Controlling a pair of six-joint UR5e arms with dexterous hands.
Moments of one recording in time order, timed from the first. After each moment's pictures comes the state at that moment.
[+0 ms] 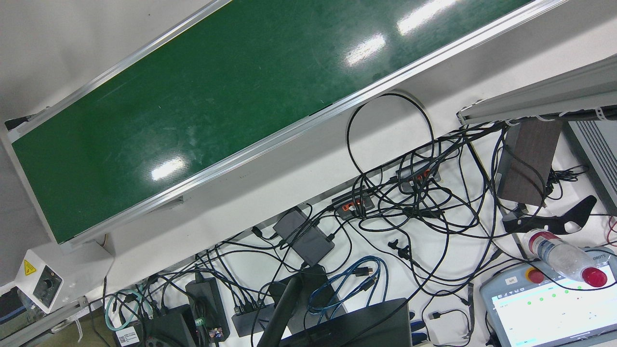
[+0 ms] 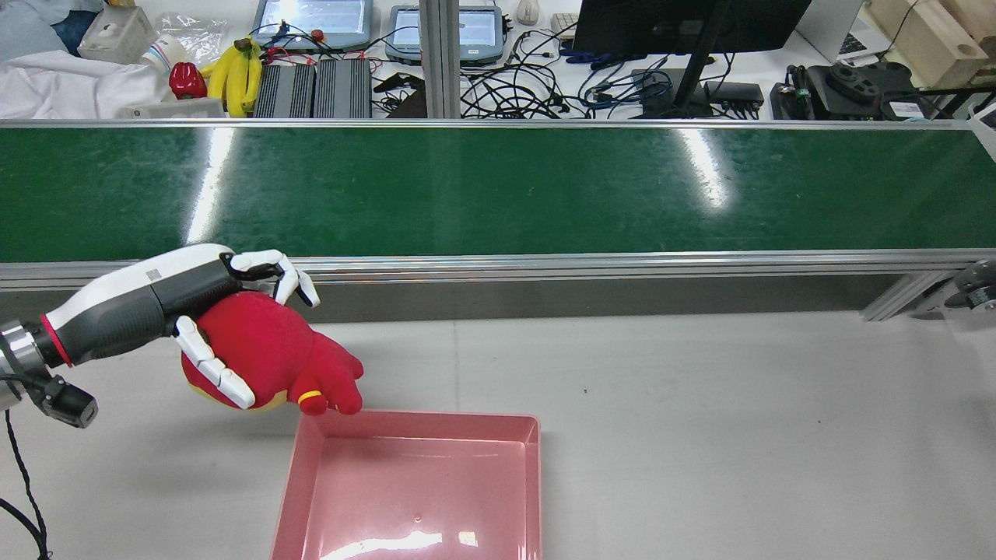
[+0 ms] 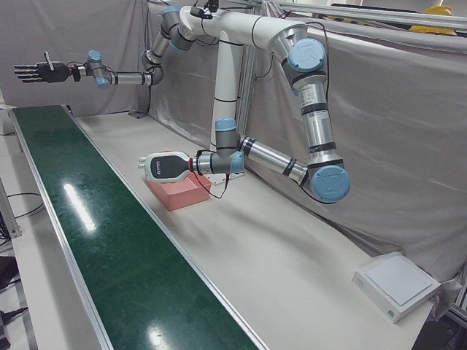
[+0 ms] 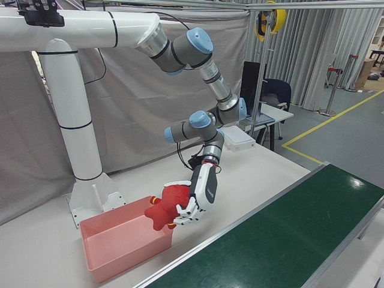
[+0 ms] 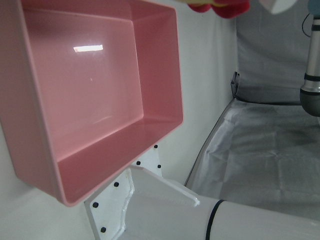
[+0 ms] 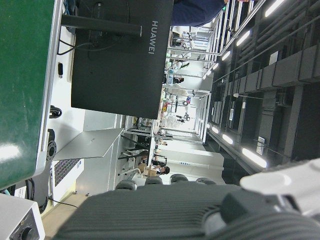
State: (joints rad) left arm -0.71 -1.78 -2.22 0.53 1.56 0.70; right arm 1.58 -1.55 1.64 -3.29 -1.58 -0.10
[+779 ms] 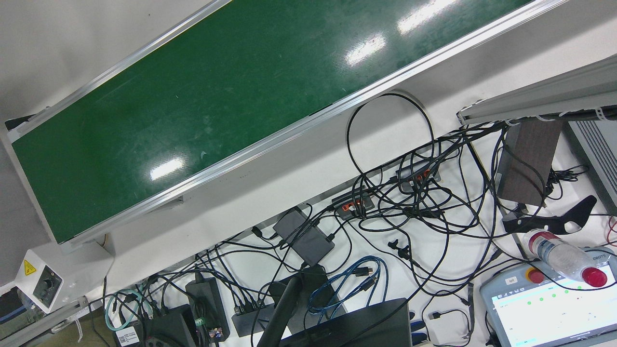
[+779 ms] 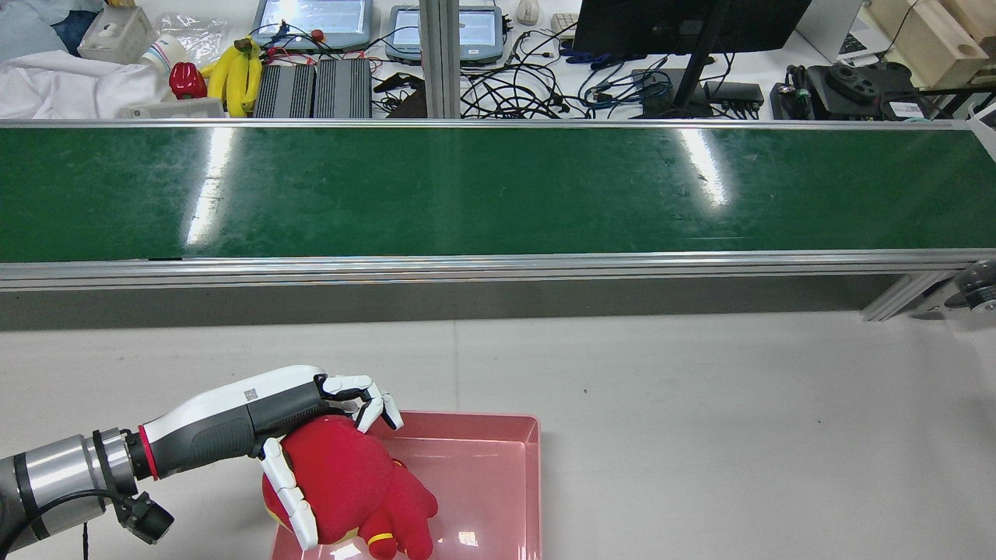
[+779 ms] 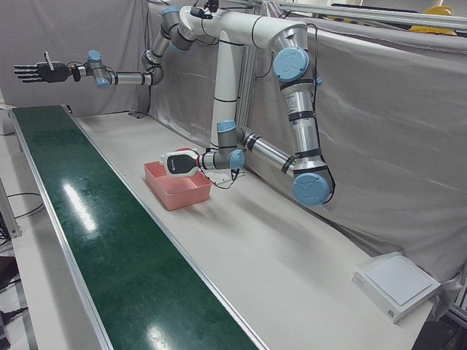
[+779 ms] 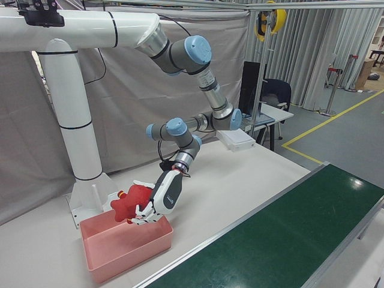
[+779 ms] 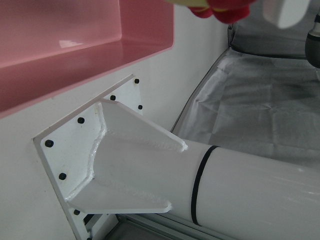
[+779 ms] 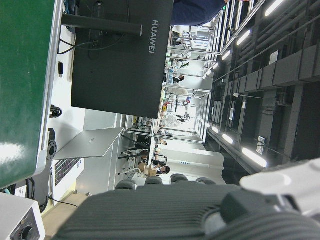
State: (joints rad) left arm -0.43 -1.81 -2.26 0.60 1.48 0.70; right arm 1.59 -1.55 1.64 -3.29 -1.58 -0.10
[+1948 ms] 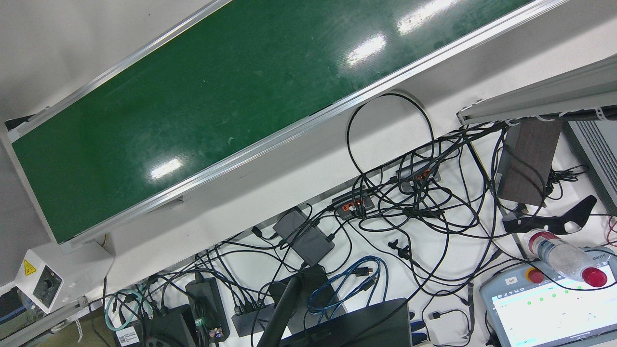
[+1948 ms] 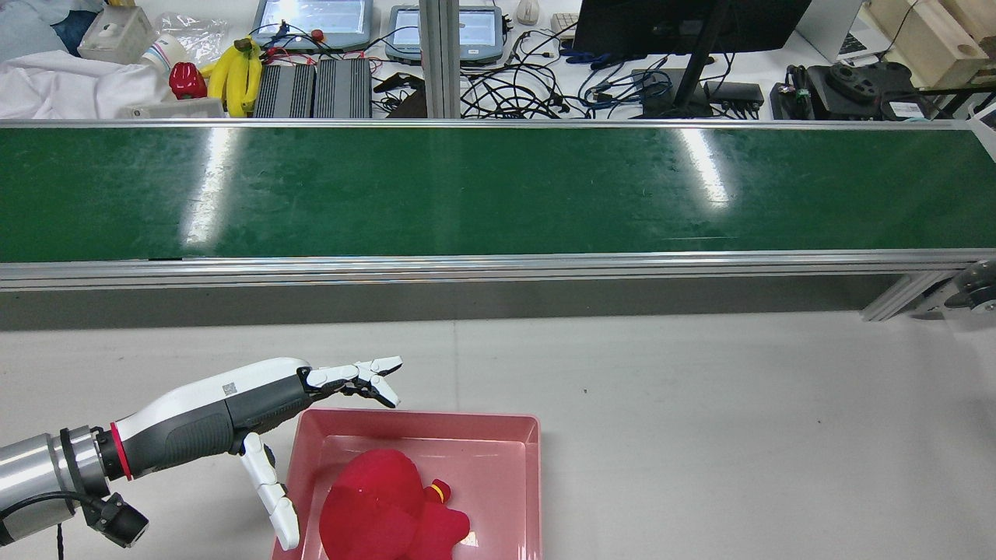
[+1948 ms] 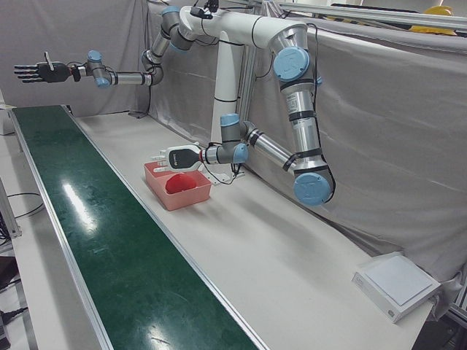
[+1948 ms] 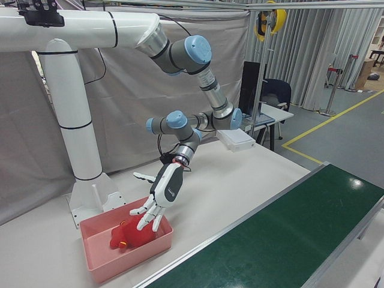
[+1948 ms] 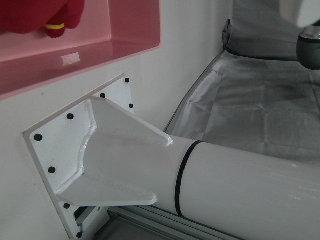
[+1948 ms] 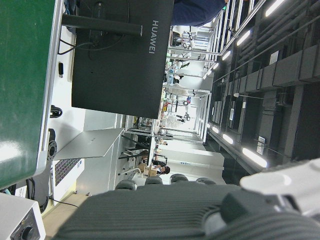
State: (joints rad) left arm -0.44 -1.81 -2.33 0.66 1.47 0.70; right arm 1.58 -1.55 1.64 -3.29 -1.58 -0.10
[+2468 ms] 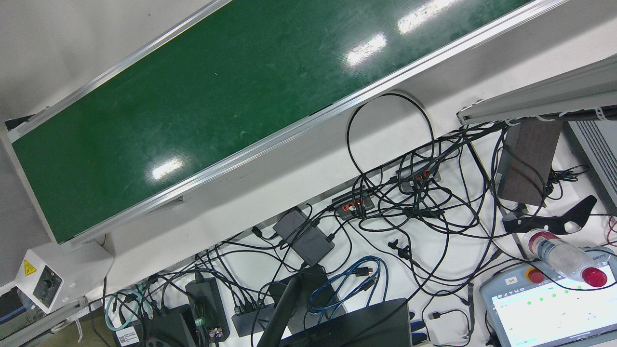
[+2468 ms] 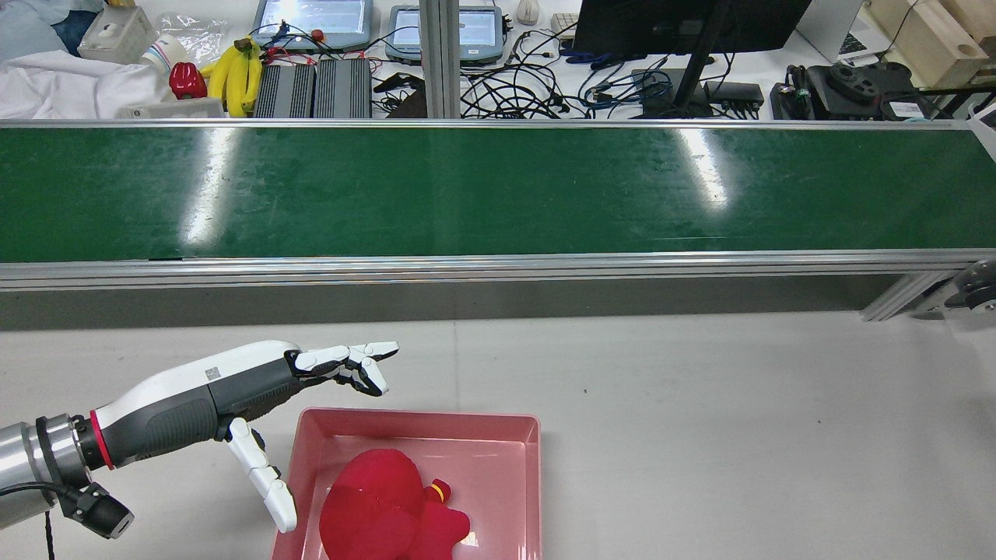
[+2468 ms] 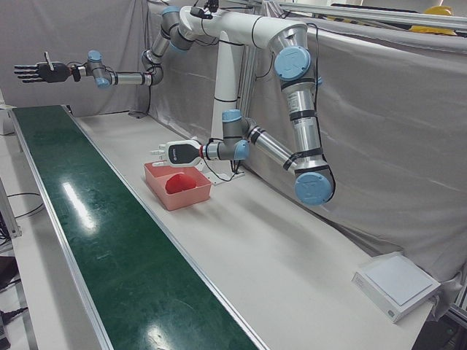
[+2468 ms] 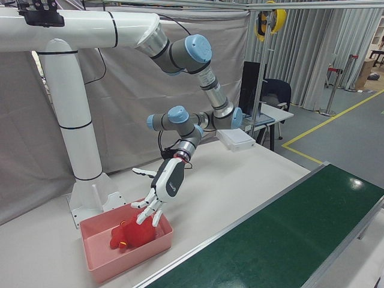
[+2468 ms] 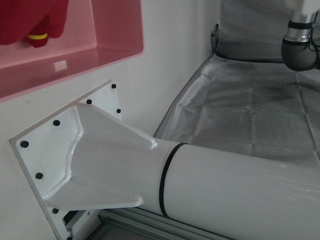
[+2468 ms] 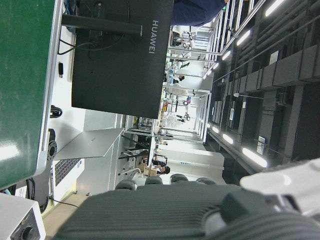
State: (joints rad) left arm -0.47 -1.81 -2.37 0.67 1.47 0.70; right arm 1.58 -1.55 1.64 -3.29 -1.58 -0.10
